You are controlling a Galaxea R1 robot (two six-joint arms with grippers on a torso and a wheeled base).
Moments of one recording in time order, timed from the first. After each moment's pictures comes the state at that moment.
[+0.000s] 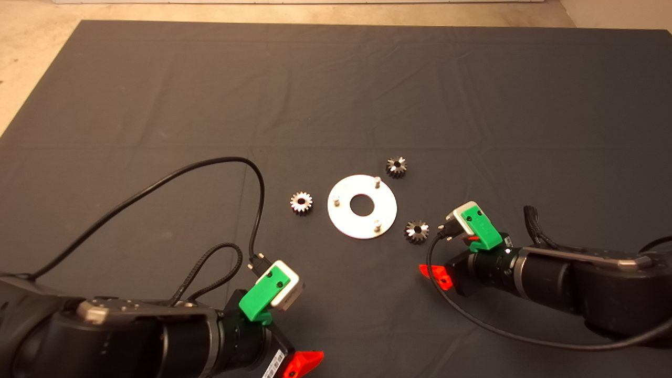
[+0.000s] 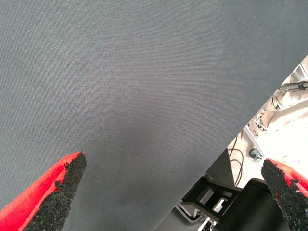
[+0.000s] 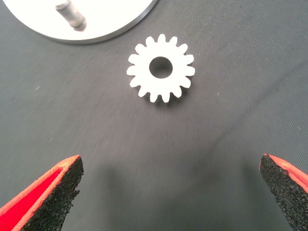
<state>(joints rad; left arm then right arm) 0.02 2.27 -0.34 0.97 1.28 -1.20 -0.03 2.30 -0.51 -1.16 -1.53 1.31</state>
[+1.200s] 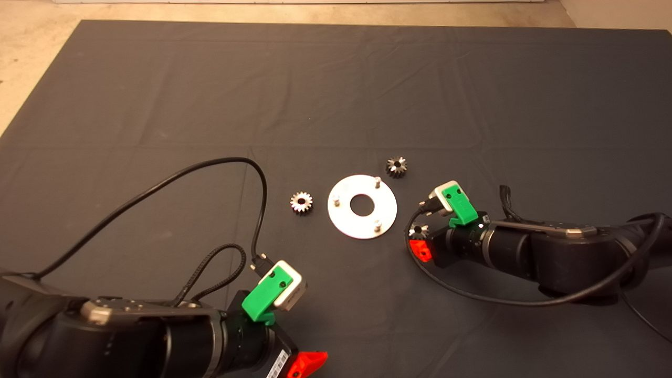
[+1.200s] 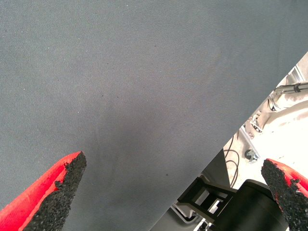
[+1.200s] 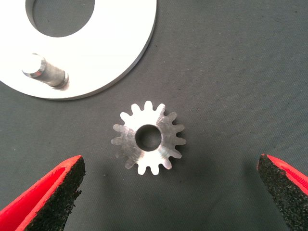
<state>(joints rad) 0.02 2.28 -0.34 0.97 1.28 -1.22 0.01 2.37 -0.63 -1.16 -1.50 1.31</state>
